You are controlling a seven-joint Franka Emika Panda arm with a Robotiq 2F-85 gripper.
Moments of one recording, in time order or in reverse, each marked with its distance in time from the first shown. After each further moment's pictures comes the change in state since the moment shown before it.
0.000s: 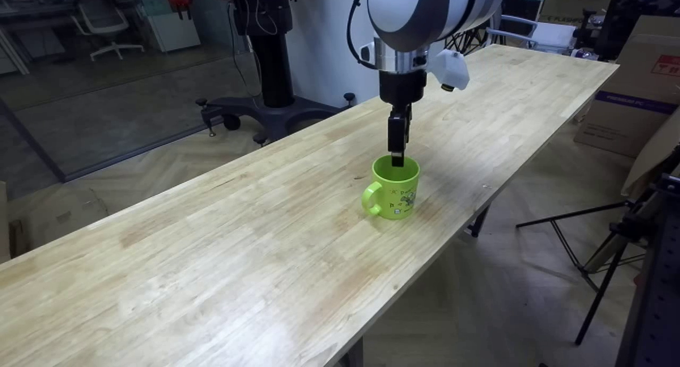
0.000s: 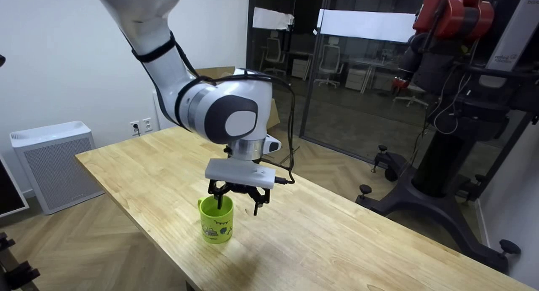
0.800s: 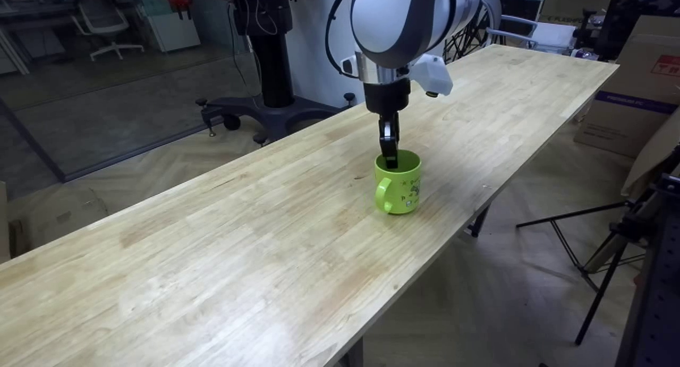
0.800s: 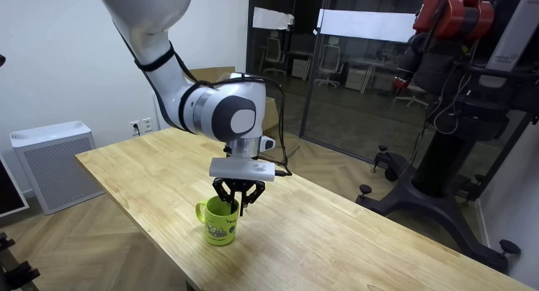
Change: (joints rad) arm 0.043 0.062 -0.003 0.078 -0.110 -0.047 0.026
